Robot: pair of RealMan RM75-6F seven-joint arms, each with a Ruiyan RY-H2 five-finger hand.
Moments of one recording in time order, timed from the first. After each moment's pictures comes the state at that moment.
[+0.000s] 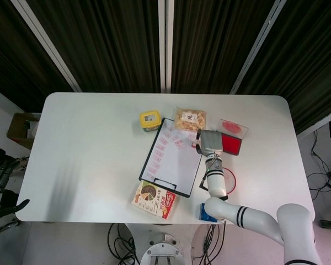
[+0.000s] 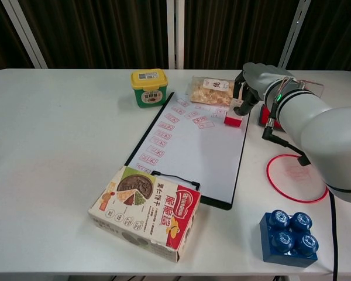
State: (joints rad) left arm 0.01 -1.09 0.03 -1.45 1.65 1.66 -0.26; right arm 0.86 -1.93 0.40 -1.19 -0.59 1.12 -0.73
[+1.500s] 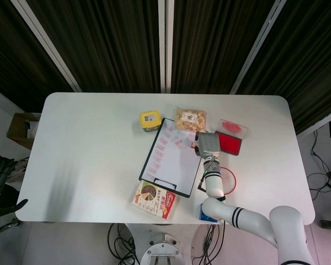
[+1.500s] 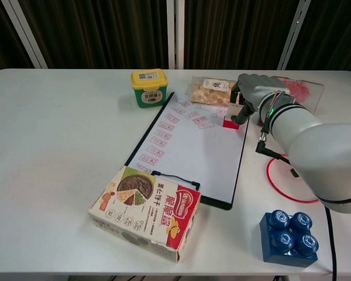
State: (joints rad) left arm 0.01 -1.08 0.03 -1.44 1.65 1.65 -0.27; right arm 0.86 -1.99 0.39 -1.08 -0.61 1.07 -0.73
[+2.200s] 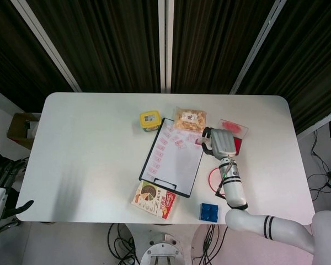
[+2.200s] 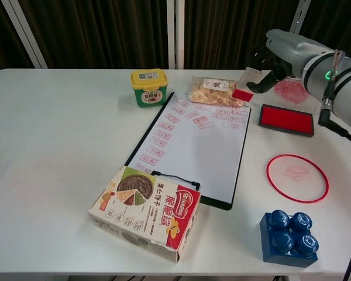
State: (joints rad) left arm 0.01 -1.07 0.04 -1.53 1.69 1.66 -0.17; right arm 0.69 -1.67 0.34 -1.56 -0.83 1.19 -0.56
